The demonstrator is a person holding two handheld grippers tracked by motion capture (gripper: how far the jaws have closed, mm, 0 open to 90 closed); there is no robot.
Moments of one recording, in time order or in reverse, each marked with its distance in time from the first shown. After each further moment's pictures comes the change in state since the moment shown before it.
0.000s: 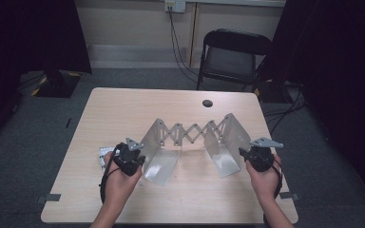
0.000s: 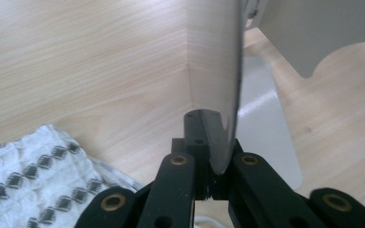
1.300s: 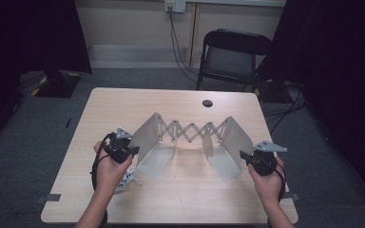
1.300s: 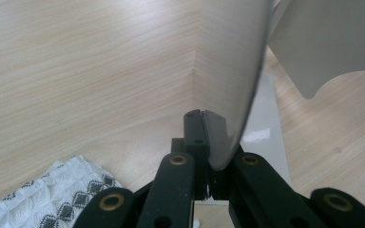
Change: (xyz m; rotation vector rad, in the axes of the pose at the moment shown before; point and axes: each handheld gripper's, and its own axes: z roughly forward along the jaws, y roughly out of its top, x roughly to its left) left arm 0.042 0.007 0.012 -0.036 -0.084 -0.005; right arm -0.004 -0.010 -0.006 -0.027 0.047 -0.020
